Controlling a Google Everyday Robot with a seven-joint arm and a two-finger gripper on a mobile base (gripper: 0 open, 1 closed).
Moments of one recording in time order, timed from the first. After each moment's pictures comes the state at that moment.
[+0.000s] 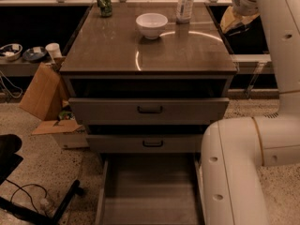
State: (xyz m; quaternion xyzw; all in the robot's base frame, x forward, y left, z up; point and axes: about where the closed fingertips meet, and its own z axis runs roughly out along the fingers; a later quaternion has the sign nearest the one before) arm 0.760 -0.312 0.946 -0.09 0.95 -0.12 0.29
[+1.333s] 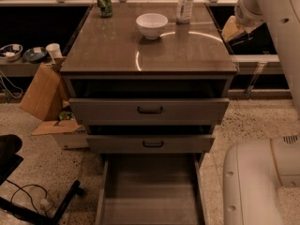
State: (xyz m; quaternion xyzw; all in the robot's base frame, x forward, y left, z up) arm 0.708 -0.300 0.948 -0.11 0.93 -0.13 0.32
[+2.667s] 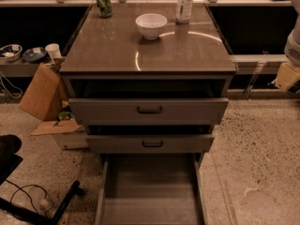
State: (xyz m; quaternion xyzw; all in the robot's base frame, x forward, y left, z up) arm 0.550 -0.395 0.905 -0.22 0.94 -0.22 0.10
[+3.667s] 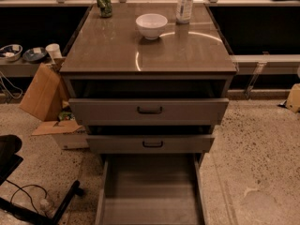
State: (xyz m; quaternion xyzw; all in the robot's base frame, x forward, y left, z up) arm 0.512 -0.436 0.853 -0.21 0.96 -0.18 0.05
